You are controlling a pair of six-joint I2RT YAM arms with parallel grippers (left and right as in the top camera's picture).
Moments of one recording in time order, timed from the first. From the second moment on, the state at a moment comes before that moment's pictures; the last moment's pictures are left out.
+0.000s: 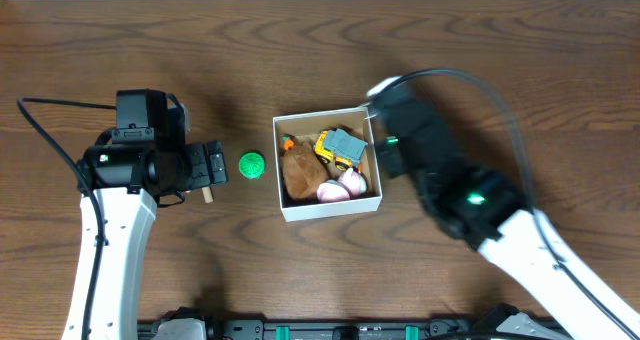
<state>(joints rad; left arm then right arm) 0.04 1.26 1.13 -1.09 0.08 -0.15 0.65 1.25 1.13 -0.61 0.39 0.02</state>
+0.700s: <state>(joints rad) 0.00 1.53 1.13 -0.77 0.12 -0.21 0.08 1.20 1.10 -0.94 0.10 0.42</state>
